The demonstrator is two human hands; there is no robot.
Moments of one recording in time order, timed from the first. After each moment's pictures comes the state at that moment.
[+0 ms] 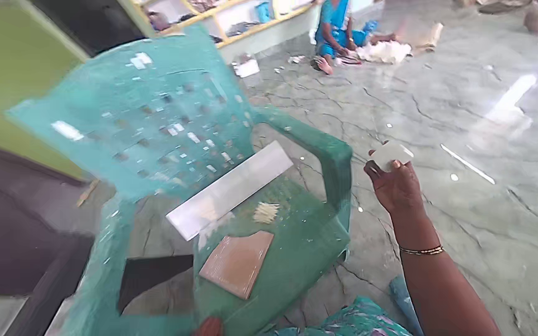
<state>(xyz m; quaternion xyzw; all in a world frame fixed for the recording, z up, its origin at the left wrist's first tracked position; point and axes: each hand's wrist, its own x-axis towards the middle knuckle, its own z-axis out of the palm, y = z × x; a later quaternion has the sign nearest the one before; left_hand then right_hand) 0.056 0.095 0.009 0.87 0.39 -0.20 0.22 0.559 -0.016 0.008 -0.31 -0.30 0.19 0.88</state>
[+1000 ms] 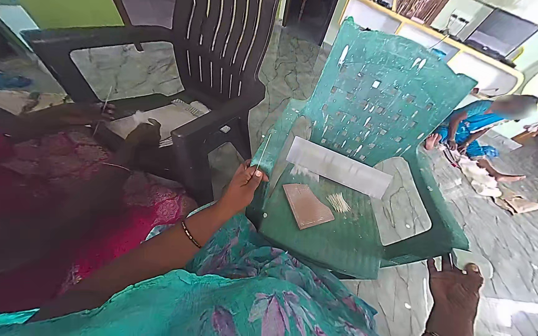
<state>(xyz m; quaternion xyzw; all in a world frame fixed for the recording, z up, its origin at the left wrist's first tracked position) -0.065 0.042 0.050 0.65 0.44 0.50 0.36 0.442 -0.126 0.055 -0.53 -0.21 0.24 0.78</state>
